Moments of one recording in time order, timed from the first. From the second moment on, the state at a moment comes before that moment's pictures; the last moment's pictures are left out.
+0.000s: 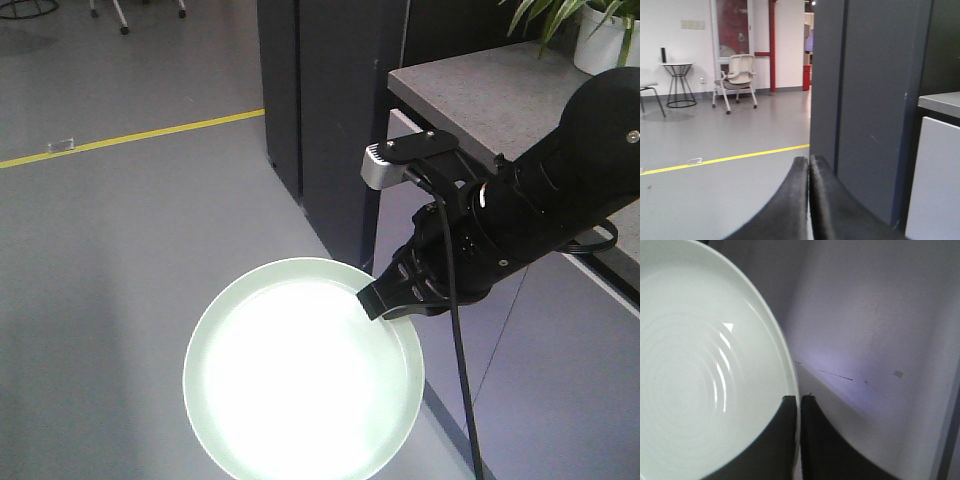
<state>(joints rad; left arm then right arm) 0.00 -0.01 0.02 0.01 0.02 -0.07 0.47 1.46 -1.29 0.35 1.07 -0.26</state>
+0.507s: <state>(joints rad) 0.00 -0.01 0.02 0.01 0.02 -0.07 0.47 1.46 -1.29 0.35 1.07 -0.26</state>
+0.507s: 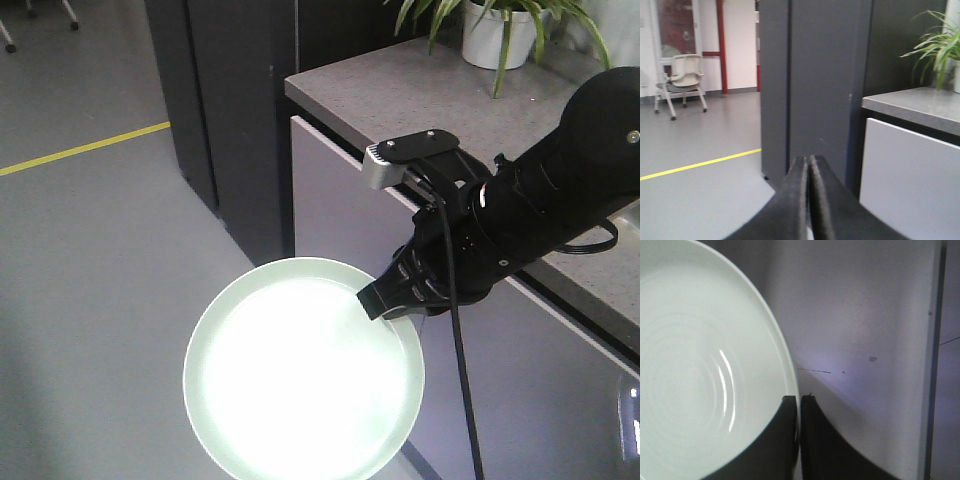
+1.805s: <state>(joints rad) 0.00 -0.01 0.02 0.01 0.02 -0.07 0.47 1.46 -1.29 0.35 1.07 -0.26</state>
